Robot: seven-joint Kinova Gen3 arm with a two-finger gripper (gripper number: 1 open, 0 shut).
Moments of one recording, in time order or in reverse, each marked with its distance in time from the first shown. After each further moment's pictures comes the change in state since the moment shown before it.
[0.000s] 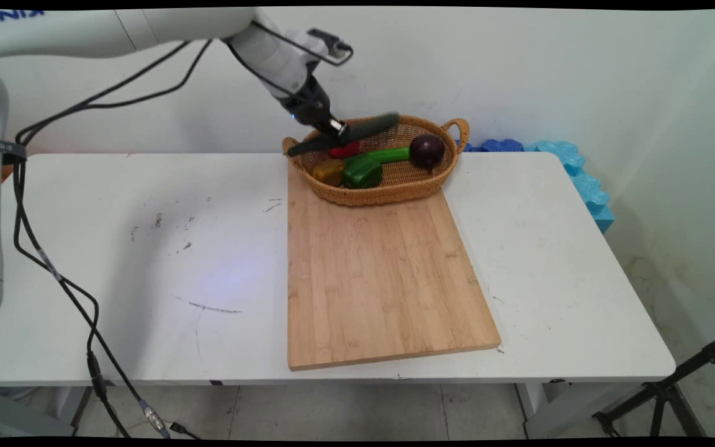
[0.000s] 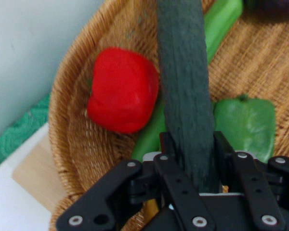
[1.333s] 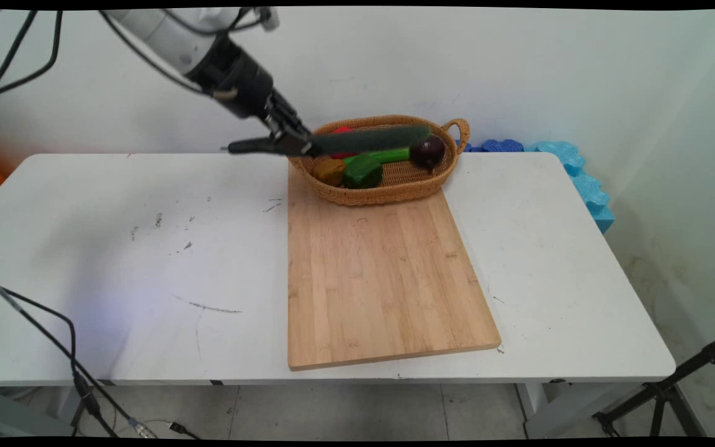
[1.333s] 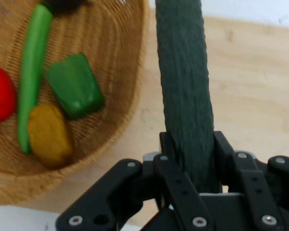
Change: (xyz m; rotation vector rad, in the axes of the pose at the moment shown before) arm -0.084 0.011 -0.157 -0.315 0.075 0.426
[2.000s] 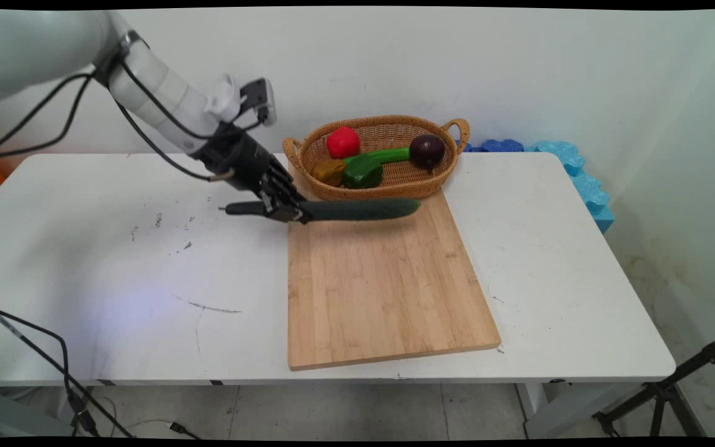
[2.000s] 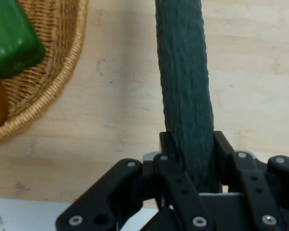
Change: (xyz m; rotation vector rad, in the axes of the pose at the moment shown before) arm -0.069 0.021 0.062 -0.060 -0.051 0.060
